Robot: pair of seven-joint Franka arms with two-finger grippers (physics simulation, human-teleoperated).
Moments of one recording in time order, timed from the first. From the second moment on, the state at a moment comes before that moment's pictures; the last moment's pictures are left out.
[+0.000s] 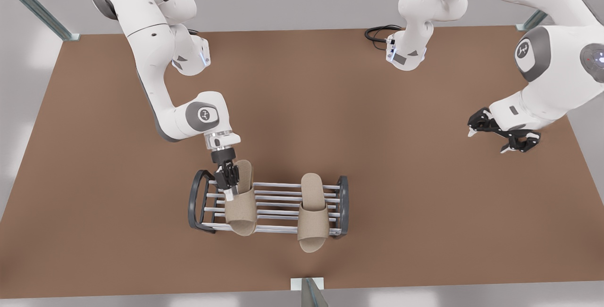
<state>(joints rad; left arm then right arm) -0.12 0.21 0.07 -1.34 -0.03 1.57 0.49 0.24 0.40 0.16 -1.82 -2.49 2.81 1.20</state>
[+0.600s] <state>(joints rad) -0.07 0.23 -0.01 -1.35 -0.01 1.57 -0.22 0.30 0.23 0.19 -1.94 -2.37 2.82 1.20</state>
